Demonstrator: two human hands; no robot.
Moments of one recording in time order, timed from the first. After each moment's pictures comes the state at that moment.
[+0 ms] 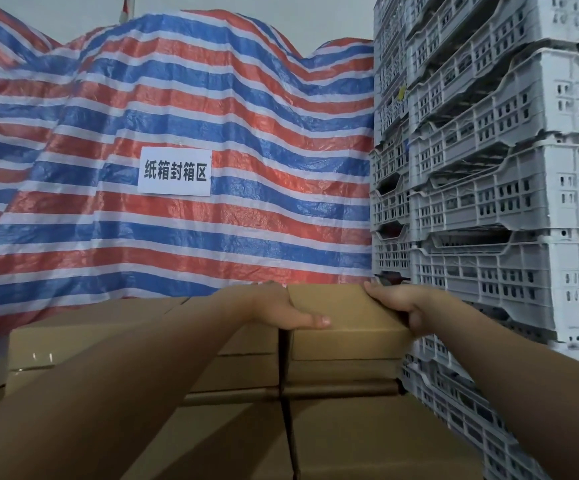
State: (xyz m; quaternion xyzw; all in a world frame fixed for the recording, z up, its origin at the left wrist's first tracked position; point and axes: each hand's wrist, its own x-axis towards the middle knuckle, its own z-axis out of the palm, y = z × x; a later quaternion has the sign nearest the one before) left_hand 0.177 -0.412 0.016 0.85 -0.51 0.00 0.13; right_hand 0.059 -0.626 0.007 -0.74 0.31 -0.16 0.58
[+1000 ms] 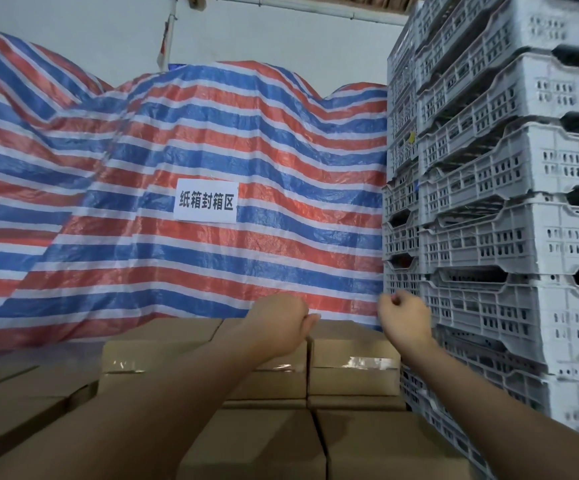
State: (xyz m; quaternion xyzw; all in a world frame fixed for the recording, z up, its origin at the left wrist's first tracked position) left_hand 0.114 -0.330 0.023 0.82 -0.46 0.33 0.09; right_hand 0.020 -0.526 0.009 -0.73 0.20 -0.55 0.35
